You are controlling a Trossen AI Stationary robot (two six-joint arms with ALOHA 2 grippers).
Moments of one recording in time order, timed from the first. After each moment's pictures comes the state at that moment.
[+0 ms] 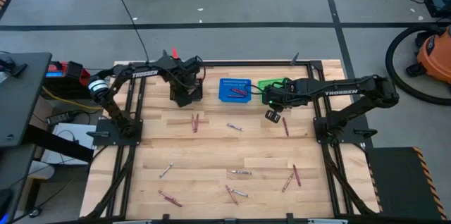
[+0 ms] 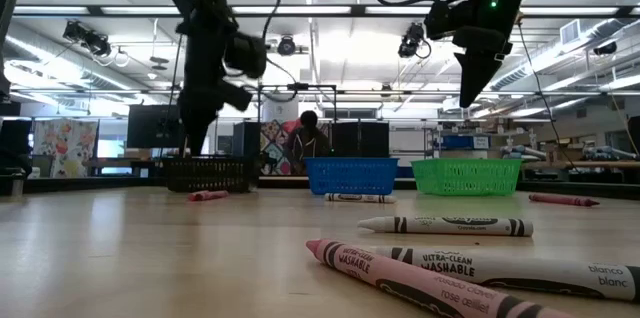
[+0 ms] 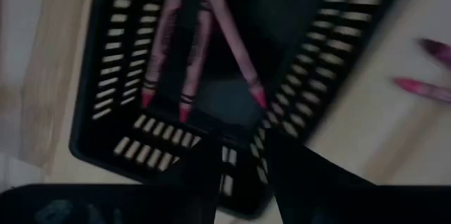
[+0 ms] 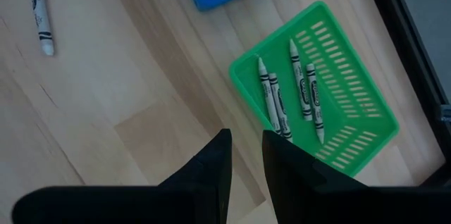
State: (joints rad) left arm 0.60 1.66 1.14 -0.99 -0.09 0.18; right arm -0.10 1.34 1.05 -1.00 0.36 0.35
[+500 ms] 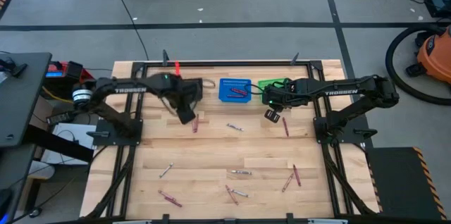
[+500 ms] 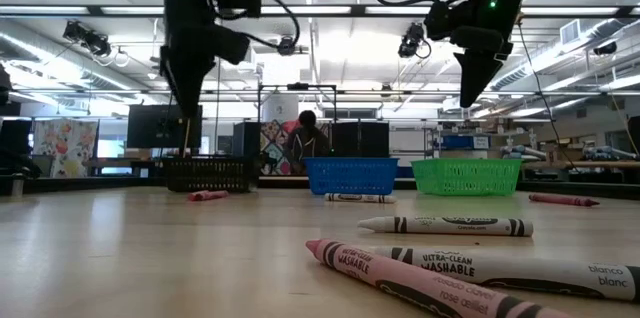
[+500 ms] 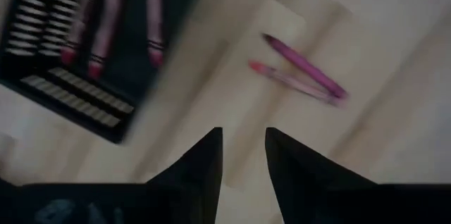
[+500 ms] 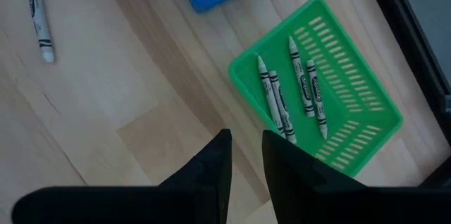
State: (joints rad) left arm 0.25 1.47 1.14 -1.10 -0.09 -0.30; right arm -0.10 1.34 1.05 -1.00 0.36 0.39
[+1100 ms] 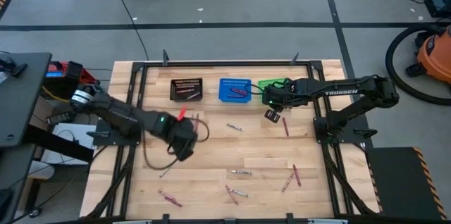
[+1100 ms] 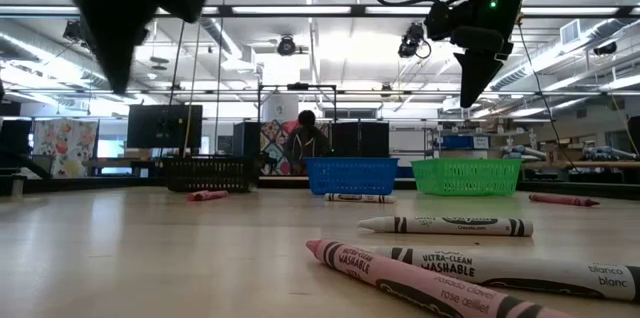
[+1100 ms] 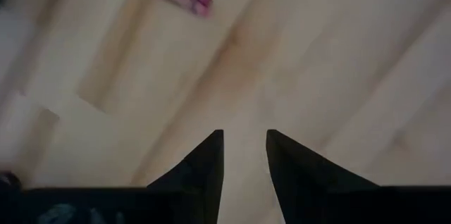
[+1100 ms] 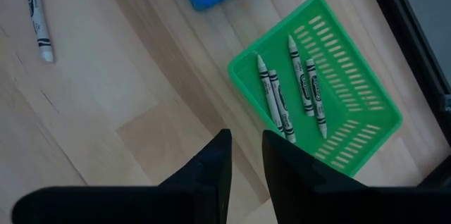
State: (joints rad) left arm -0.31 1.47 1.14 -1.13 -0.12 -0.92; right arm -0.10 1.34 1.05 -1.01 0.36 0.39
